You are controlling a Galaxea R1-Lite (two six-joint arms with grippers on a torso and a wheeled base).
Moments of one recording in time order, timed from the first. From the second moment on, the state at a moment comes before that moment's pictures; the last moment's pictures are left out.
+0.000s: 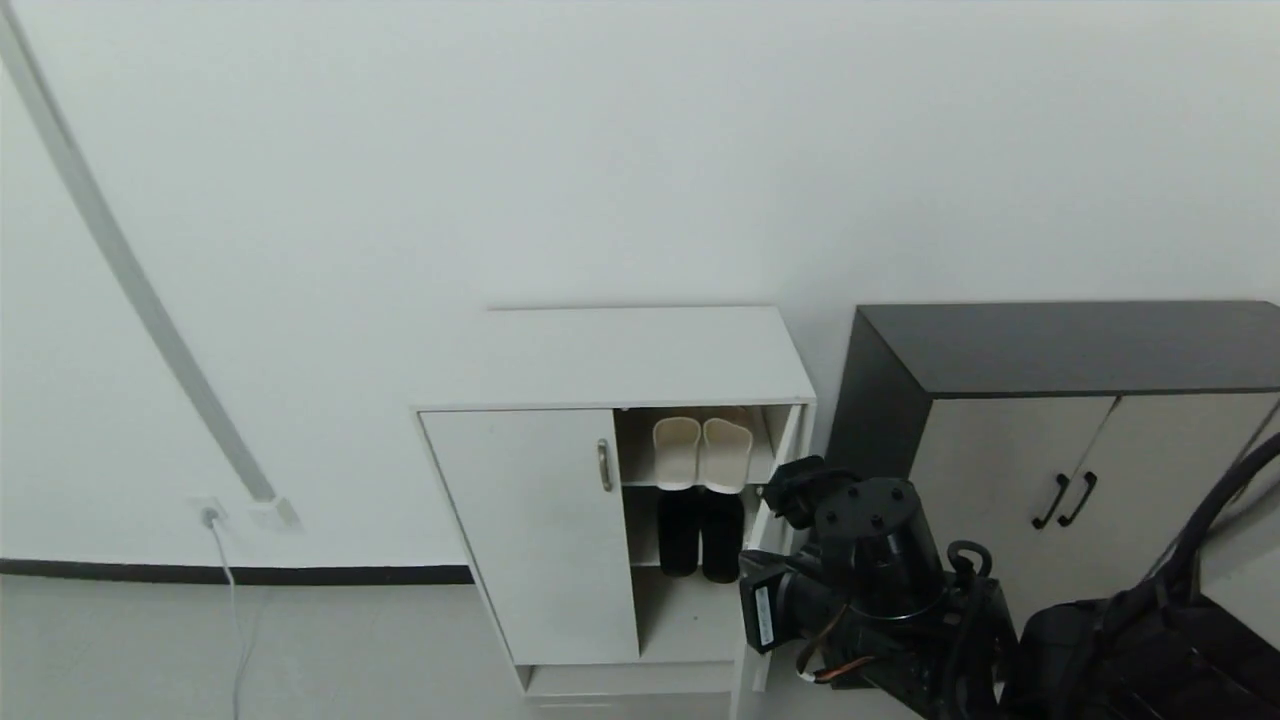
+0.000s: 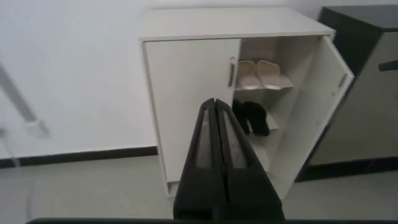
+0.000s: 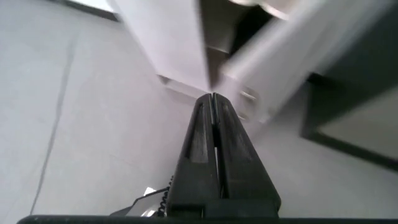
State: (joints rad) left arm 0.00 0.00 0.00 0.00 -0.01 0.00; right arm 0.87 1.95 -0.73 -0.77 -0.29 0.27
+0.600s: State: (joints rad) left arm 0.00 0.00 0.00 0.00 -0.02 0.00; right arm 0.75 1.89 -0.61 -0.78 -0.30 0.08
